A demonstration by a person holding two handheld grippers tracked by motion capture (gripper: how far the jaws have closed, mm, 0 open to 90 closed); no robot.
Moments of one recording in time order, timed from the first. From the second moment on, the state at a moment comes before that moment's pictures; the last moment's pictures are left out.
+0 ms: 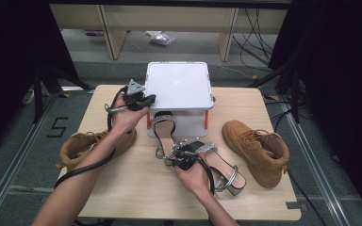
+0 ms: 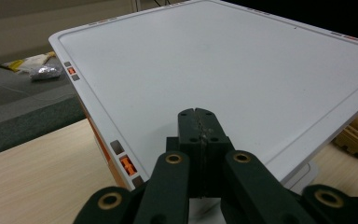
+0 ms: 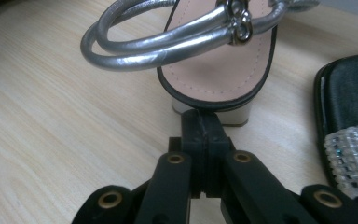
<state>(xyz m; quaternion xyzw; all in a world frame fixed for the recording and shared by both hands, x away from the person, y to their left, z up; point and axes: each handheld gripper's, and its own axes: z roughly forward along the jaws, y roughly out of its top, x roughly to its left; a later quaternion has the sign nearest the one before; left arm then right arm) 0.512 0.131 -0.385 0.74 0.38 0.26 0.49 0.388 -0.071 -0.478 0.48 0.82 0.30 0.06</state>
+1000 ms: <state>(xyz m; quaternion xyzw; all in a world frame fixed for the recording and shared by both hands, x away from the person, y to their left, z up) 0.511 0.130 -0.385 0.74 0.38 0.26 0.49 0.423 -0.045 -0.463 0.49 0.79 0.34 0.12</state>
